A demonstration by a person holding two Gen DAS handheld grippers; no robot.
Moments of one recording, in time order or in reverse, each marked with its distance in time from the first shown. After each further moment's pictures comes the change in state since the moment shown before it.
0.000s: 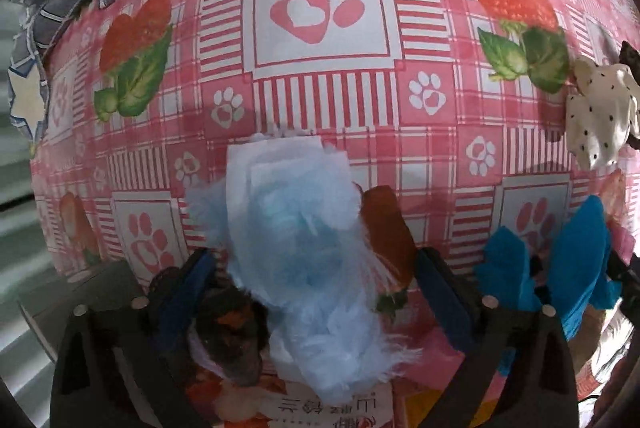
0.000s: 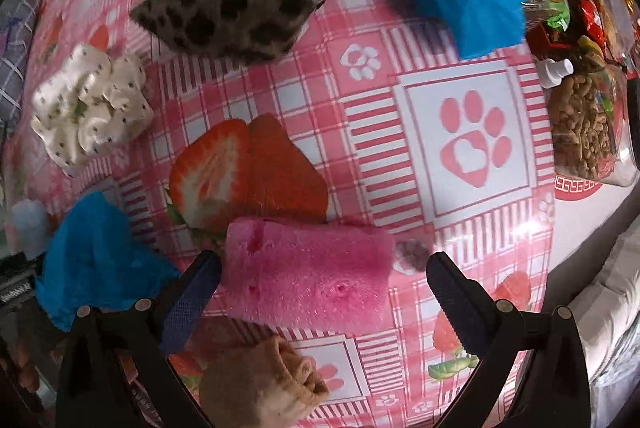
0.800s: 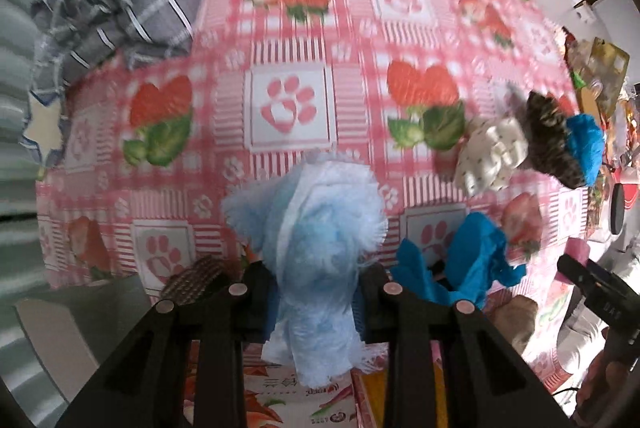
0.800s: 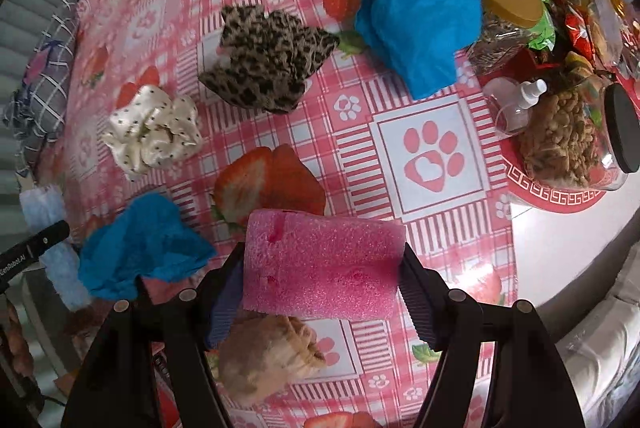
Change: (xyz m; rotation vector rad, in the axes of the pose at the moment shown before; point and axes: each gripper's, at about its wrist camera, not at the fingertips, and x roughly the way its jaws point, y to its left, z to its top) left arm -0.094 0.008 -0.008 0.001 -0.241 -0.059; right arm -0.065 -0.007 -0.025 0.020 -0.139 0.108
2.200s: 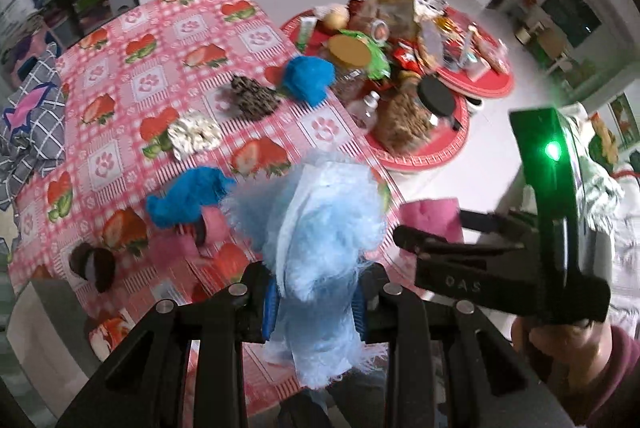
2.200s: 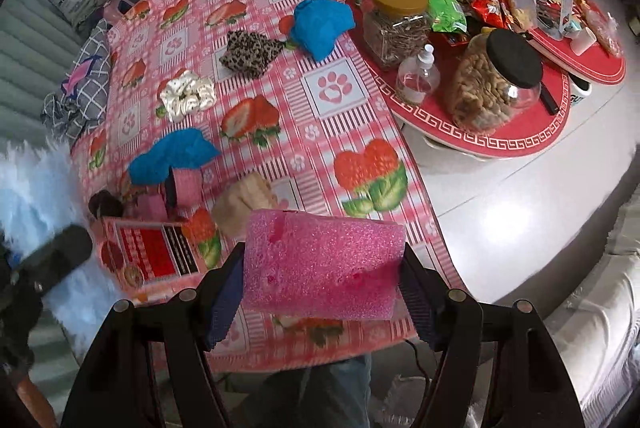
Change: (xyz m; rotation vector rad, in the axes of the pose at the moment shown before) left arm -0.172 -0.163 -0.172 0.464 -0.199 -0.365; right arm -0.123 -0.062 -0.138 0.064 -0.124 -0.013
